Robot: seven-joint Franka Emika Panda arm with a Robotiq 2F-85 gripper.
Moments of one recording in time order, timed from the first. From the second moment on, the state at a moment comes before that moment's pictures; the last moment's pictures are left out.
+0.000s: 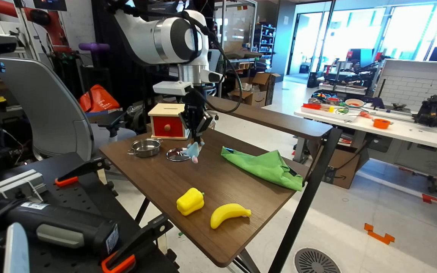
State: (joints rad) arm 0.21 0.70 -0.02 -1.83 -0.18 2.43 0.31
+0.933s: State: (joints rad) arm 0.22 0.80 -0.05 -1.71 -0.17 2.32 0.35
